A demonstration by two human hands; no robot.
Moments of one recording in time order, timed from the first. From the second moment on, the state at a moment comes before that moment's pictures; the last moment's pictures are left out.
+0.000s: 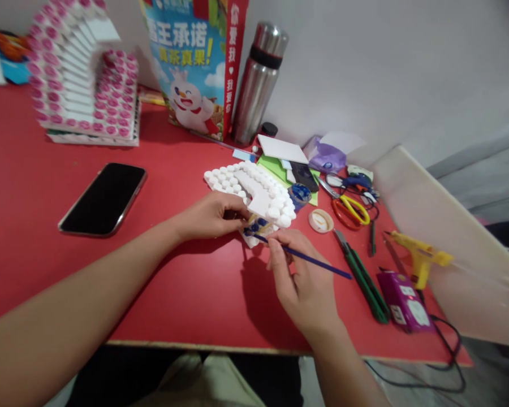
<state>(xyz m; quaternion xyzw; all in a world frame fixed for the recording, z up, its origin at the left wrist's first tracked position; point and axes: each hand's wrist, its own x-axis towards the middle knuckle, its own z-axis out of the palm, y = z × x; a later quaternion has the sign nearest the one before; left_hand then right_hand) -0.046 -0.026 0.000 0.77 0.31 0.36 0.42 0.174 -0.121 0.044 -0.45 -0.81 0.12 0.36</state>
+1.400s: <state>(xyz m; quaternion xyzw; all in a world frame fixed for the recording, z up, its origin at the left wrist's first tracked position) -0.046 -0.026 0.000 0.77 0.32 0.35 0.43 0.180 -0.125 0.051 -0.47 -0.79 0.12 0.37</state>
